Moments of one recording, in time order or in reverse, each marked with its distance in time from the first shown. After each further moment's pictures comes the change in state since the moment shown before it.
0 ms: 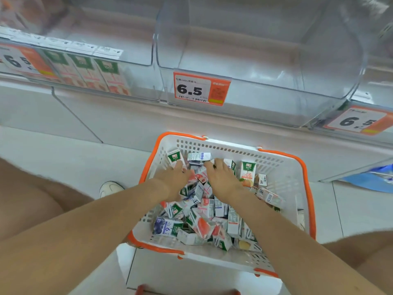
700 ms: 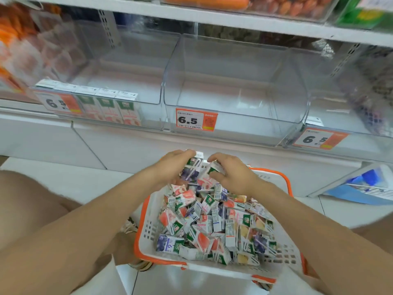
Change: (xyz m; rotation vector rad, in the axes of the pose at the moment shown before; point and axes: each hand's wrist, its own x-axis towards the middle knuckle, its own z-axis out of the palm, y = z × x) left_hand -0.074 -0.003 -0.103 -1.471 0.238 -0.061; right_hand -0.058 0.011 -0.130 0.396 0.246 -0.090
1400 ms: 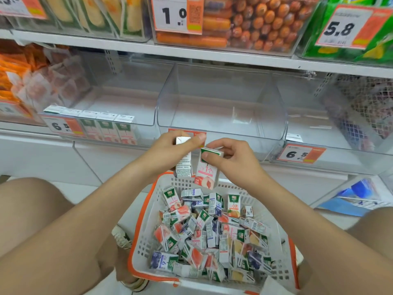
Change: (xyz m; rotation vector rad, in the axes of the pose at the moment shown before) left_hand -0.075 0.094 0.006 0.118 0.154 0.390; right_hand -0.029 -0.059 -0.085 0.625 0.367 0.074
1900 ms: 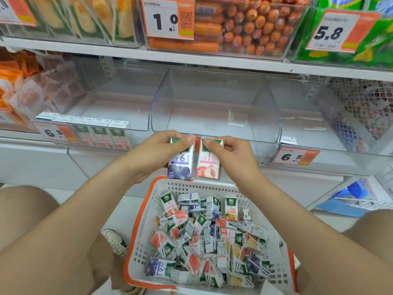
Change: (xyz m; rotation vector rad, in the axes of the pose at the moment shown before) left_hand 0.000 0.017 -0.013 -0.103 -0.166 -0.019; right_hand 0.005 -0.013 -0.002 0.304 0.110 0.127
